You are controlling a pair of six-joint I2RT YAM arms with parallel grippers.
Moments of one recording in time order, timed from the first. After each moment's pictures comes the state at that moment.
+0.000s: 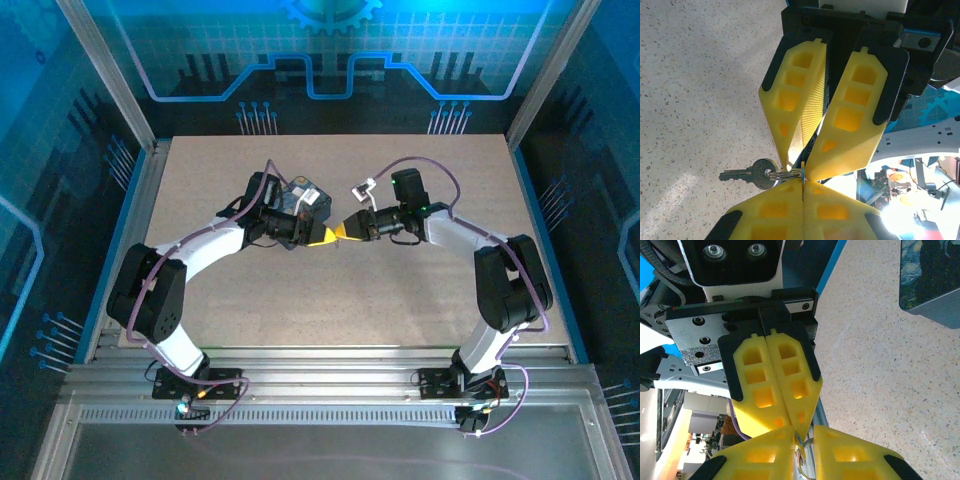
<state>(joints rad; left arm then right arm) -0.38 1.65 1.05 -0.10 1.12 -0.56 0.33 1.70 1.09 -0.17 -1.24 0.40</state>
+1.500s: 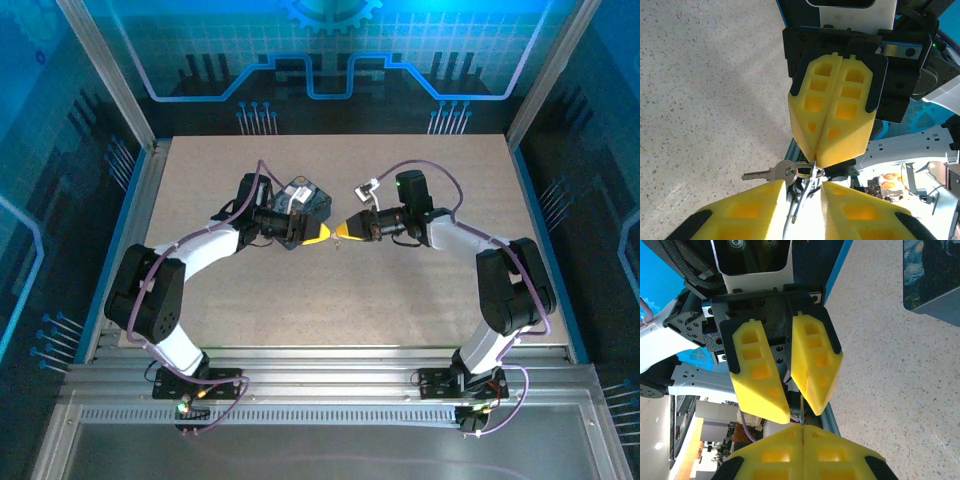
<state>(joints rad) -0.33 1.64 0.99 0.03 1.15 -0.64 0.32 1.68 1.02 -0.02 -1.26 0.55</state>
